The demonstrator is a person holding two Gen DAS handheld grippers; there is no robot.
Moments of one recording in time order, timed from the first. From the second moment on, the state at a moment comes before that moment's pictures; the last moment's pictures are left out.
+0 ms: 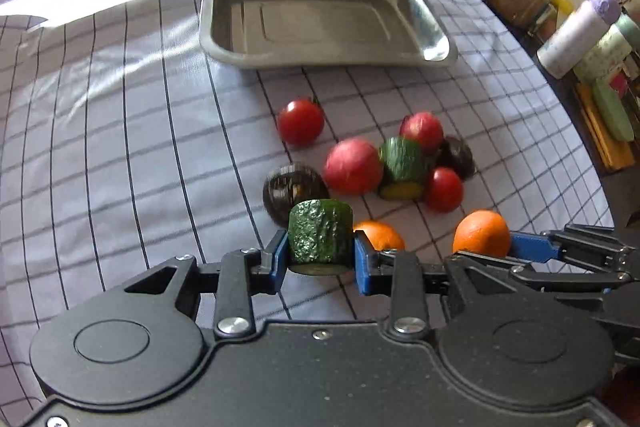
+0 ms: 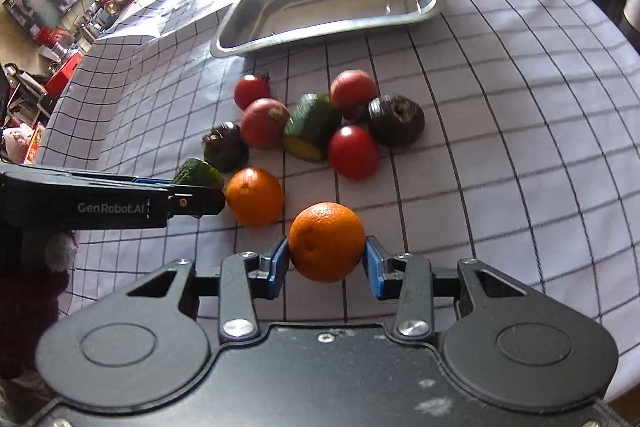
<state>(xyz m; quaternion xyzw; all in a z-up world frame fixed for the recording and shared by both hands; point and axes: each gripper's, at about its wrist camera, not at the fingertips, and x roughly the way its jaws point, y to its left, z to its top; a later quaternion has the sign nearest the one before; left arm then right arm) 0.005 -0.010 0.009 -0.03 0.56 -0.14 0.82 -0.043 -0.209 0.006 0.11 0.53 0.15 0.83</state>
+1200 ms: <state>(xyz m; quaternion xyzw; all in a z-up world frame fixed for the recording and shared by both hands) 0.142 -0.021 0.021 -0.04 0.47 -0.05 0.88 0.135 -0.202 0.033 0.13 0.44 0.01 0.89</state>
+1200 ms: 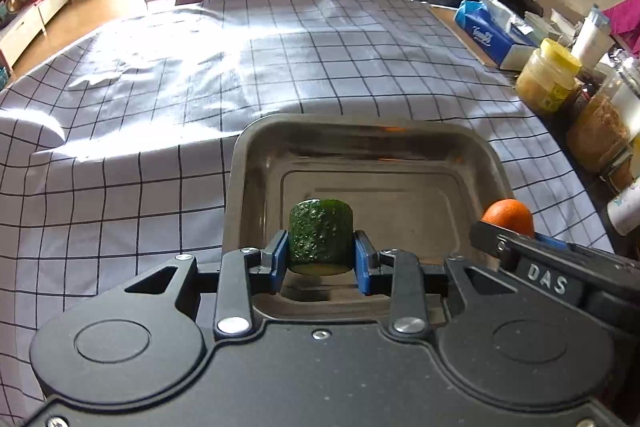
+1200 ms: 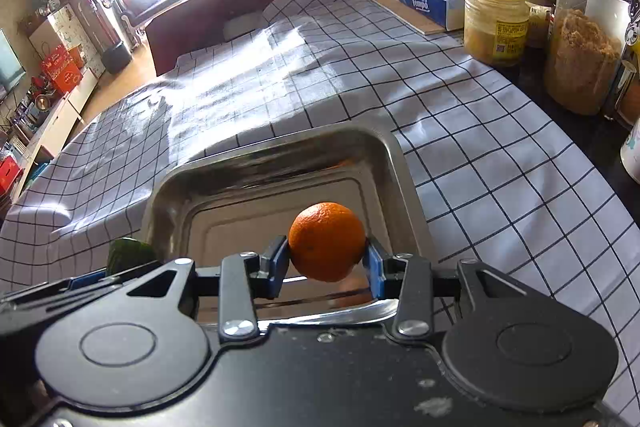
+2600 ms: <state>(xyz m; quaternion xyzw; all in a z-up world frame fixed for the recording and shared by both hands) 0.144 -0.022 0.011 -0.04 0.48 -0.03 0.88 0.132 -0.191 0.018 0.12 0.40 0.03 0.91</state>
